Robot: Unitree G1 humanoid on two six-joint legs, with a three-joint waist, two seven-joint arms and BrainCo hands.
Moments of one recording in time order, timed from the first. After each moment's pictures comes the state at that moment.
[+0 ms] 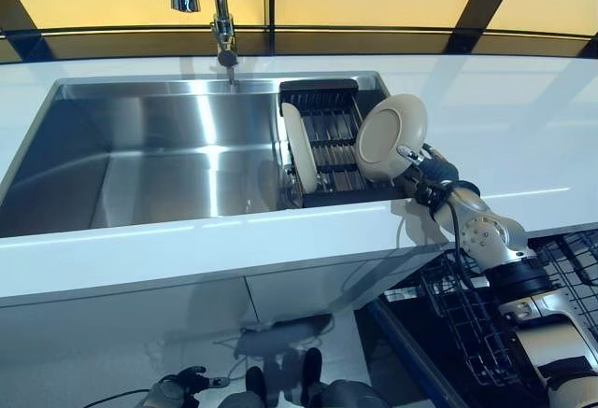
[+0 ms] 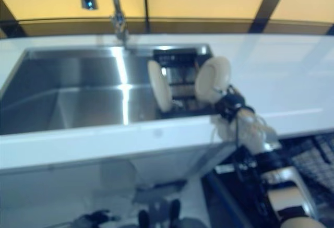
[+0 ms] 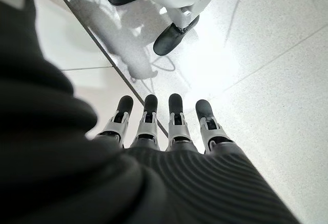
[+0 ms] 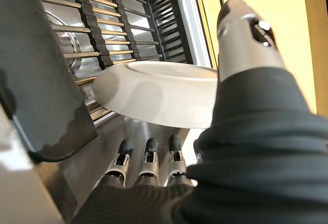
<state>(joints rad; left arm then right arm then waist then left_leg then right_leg) -0.07 0.37 -0.34 1.13 0.06 0.10 -0.09 -0.61 -0.60 0.20 0.30 1.06 0.36 -0.45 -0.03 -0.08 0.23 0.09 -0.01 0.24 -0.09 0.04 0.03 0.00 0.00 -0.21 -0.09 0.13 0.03</state>
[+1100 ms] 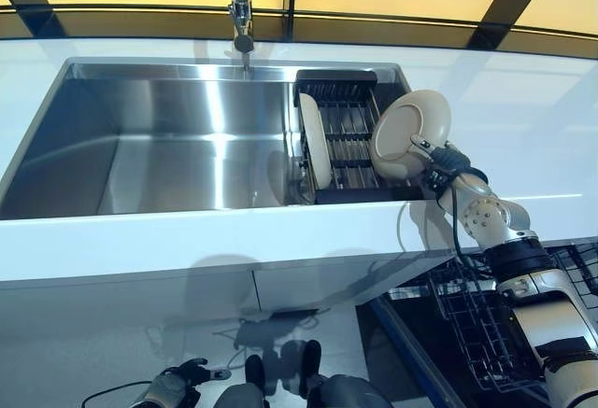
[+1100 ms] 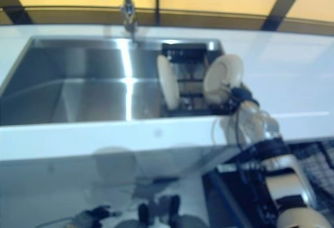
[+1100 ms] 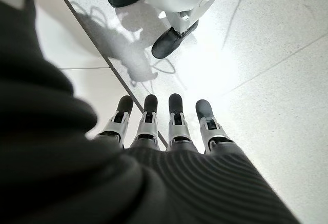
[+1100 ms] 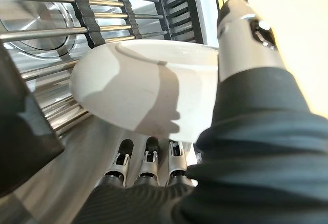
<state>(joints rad) -0.10 0.37 -0.35 1.12 0.05 0.10 -0.09 -0.75 -0.60 0.20 0.48 1.06 0.36 -0.54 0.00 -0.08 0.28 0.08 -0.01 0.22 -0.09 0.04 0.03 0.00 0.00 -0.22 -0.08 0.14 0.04</state>
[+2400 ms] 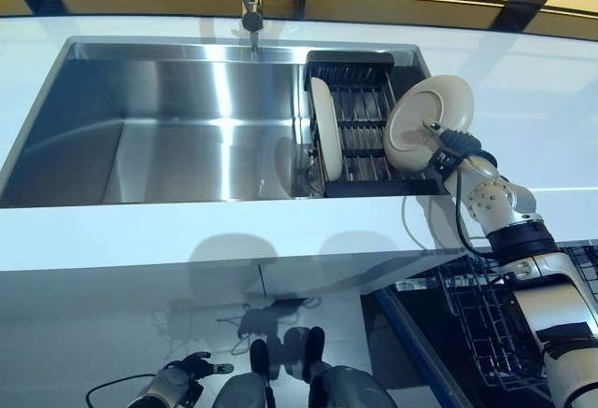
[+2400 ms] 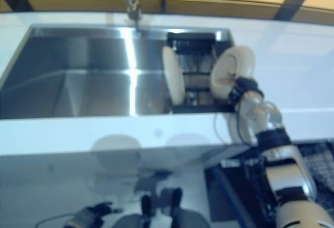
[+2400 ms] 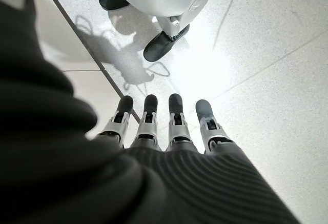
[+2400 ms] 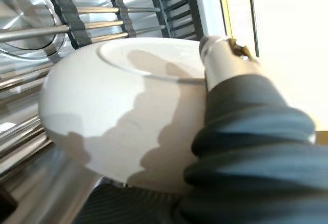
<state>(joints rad) -0.11 0.37 -0.37 1.09 0.04 0.12 -0.09 -0.83 -0.61 0.19 0.54 1.06 0.34 -0.57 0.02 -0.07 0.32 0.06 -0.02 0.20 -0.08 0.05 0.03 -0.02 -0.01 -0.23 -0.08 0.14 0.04</state>
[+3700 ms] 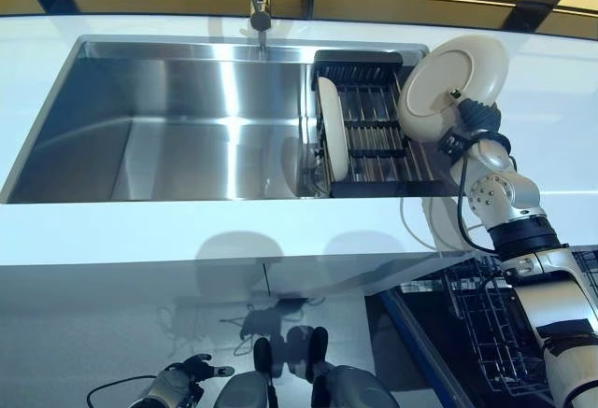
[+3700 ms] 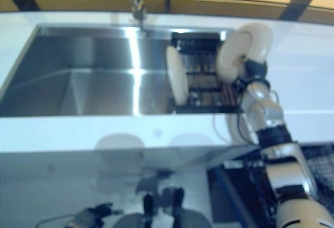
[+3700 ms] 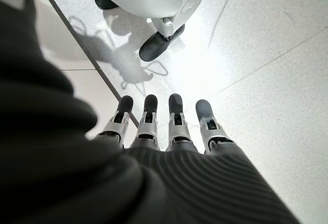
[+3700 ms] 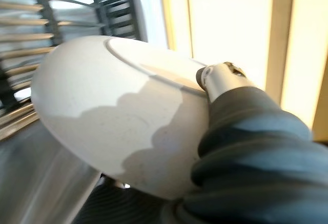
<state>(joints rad) -0.09 0.37 -0.39 1.09 0.04 0.11 -0.09 -0.84 -0.61 0.16 0.45 0.89 0.13 -0.52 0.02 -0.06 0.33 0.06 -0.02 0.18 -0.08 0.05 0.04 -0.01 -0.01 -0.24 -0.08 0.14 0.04</state>
